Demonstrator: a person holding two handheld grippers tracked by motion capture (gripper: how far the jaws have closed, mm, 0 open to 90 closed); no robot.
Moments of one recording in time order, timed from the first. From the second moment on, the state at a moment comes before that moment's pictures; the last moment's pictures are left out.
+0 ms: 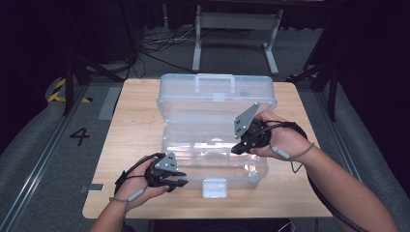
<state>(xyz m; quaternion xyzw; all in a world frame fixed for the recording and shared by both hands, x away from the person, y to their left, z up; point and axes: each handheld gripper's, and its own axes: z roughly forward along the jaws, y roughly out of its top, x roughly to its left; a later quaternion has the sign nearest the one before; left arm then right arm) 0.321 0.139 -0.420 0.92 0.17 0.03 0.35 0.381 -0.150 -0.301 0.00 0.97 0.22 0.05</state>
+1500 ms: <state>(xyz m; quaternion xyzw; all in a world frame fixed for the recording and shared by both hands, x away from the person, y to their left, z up) 0.329 0.174 -0.328 0.80 0.30 0.16 0.50 0.366 -0.157 -0.312 0.01 0.96 0.25 0.07</state>
